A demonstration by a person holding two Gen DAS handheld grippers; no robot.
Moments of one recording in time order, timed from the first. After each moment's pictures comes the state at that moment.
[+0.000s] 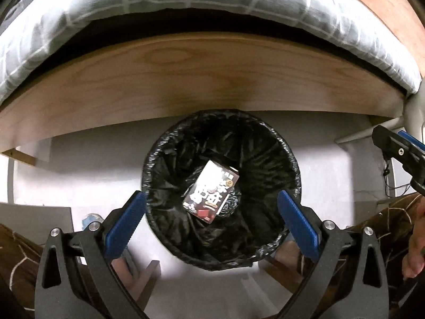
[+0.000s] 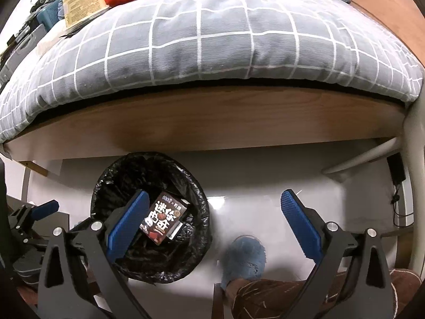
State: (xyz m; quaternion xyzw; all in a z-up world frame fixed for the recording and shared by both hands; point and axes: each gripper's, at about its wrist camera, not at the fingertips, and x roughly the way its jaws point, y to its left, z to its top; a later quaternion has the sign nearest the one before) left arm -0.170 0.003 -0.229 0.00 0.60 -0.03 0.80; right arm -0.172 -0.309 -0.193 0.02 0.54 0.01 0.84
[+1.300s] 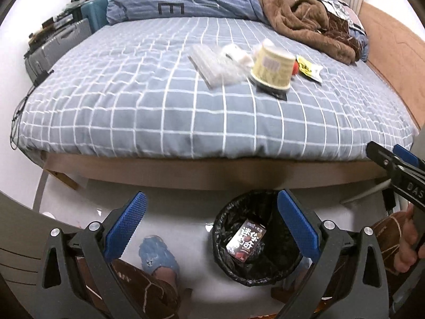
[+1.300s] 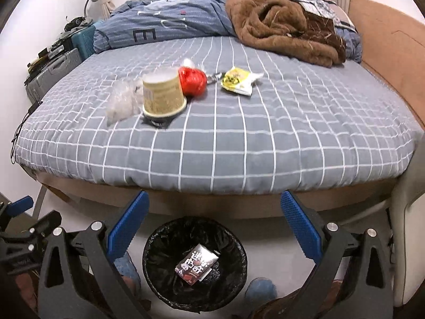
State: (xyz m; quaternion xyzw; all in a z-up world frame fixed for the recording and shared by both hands) left arm -0.194 0.032 -0.058 -0.01 0.46 0.04 0.88; right arm -0.162 -0.215 -0.041 -0.01 0.42 0.05 0.91
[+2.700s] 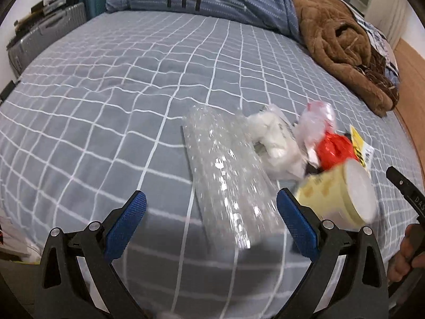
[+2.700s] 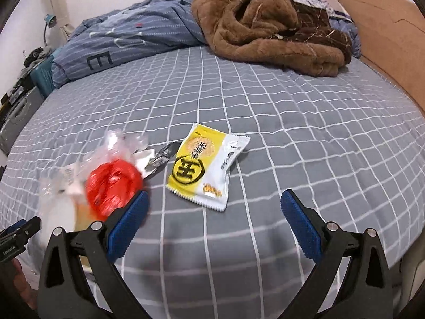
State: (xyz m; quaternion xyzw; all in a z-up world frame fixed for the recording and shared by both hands) left arm 0.057 0.064 -0.082 -0.10 0.48 0.06 0.87; right arm 0.096 -0.259 -0.064 0.04 0.42 0.00 0.91
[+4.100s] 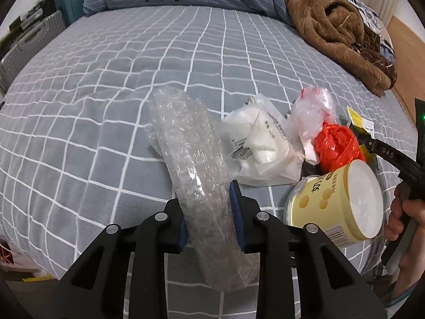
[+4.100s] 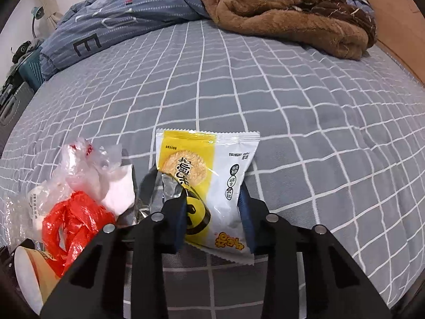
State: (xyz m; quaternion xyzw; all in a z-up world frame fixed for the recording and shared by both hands) left arm 0.085 0.043 -0.087 -0.06 0.50 0.02 0.86; right arm 0.177 -0.252 -0.107 0.05 0.47 0.01 0.88
